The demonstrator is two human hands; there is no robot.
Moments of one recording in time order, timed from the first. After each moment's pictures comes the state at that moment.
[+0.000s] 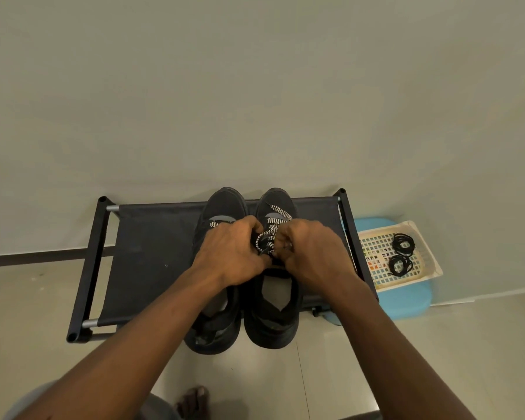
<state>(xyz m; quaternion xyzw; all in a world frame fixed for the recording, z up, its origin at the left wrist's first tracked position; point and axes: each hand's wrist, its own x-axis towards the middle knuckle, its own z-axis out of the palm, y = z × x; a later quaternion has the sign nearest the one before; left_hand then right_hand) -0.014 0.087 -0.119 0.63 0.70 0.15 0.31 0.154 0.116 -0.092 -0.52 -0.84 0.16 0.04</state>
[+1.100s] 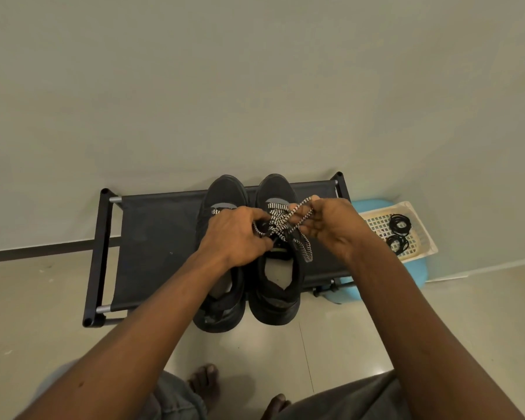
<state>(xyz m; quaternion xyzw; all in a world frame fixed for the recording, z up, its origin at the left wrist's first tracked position) -0.014 0.091 -0.116 0.65 0.68 0.14 0.31 0.163 0.138 -0.075 -0.62 -0.30 0.66 0.29</state>
